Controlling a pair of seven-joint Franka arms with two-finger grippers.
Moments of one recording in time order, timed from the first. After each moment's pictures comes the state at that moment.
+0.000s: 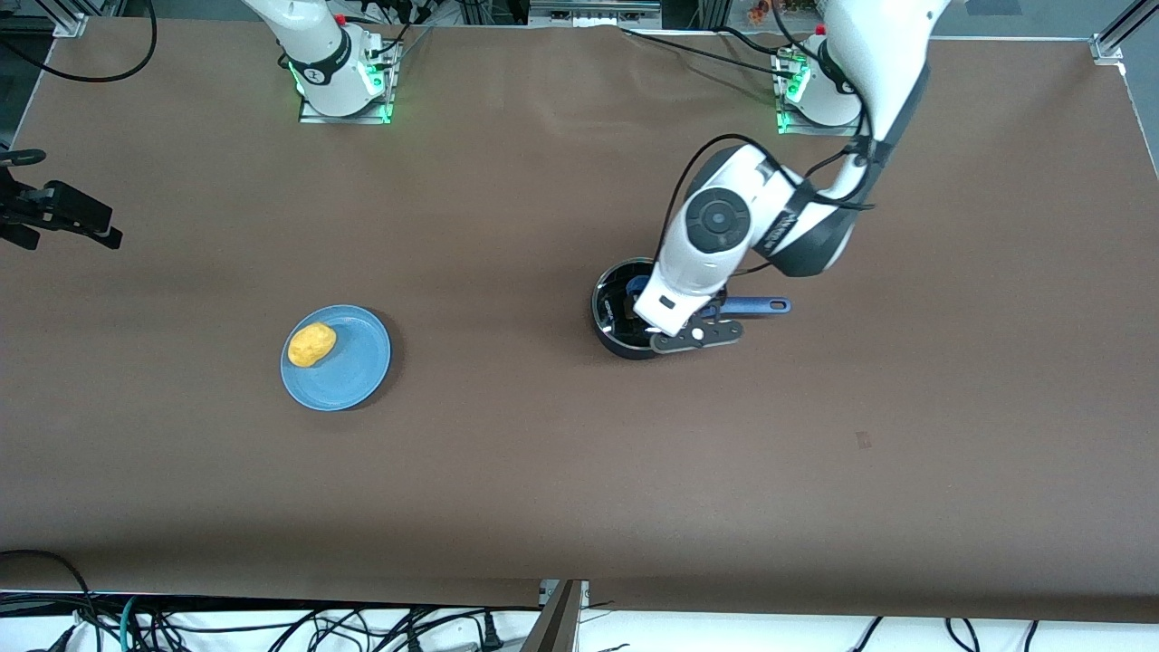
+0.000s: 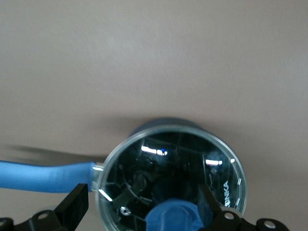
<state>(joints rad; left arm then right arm) -0.33 0.54 -0.31 -1.66 0.10 2.12 -0.84 -0.03 0.11 -0.02 -1.45 0.00 1.56 -0.07</state>
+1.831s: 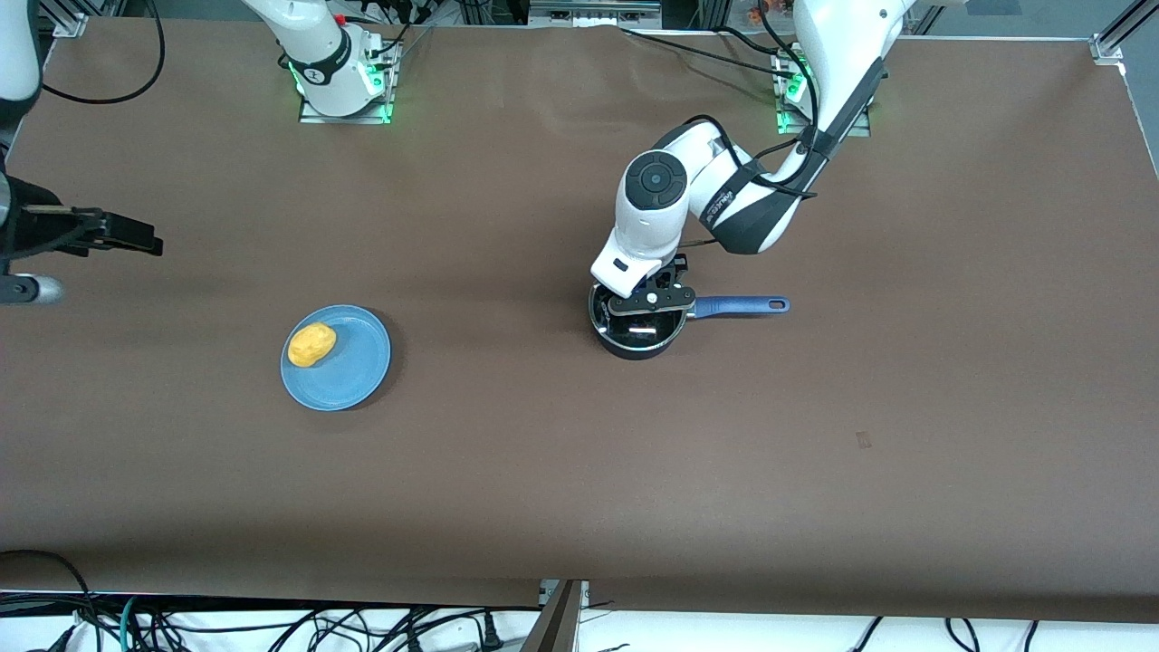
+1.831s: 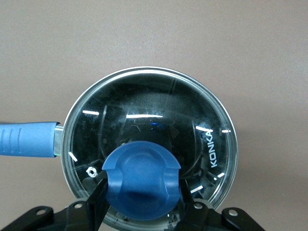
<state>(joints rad) -0.34 0.54 -0.41 -1.73 0.21 2.17 -0.96 -0.04 0.22 -0.02 -1.45 0.00 1.42 -0.08</state>
